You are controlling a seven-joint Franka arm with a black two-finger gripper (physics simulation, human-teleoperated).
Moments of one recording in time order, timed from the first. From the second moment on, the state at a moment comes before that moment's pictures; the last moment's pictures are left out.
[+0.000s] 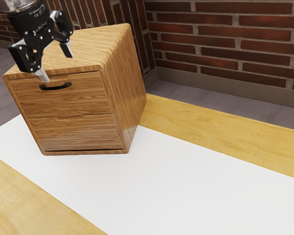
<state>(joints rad) 1.60 -0.08 -1.37 -1.10 -0.04 1.26 -1.54</state>
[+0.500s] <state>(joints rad) 1.63 -0.07 -1.26 -1.29 0.18 1.52 -1.53</state>
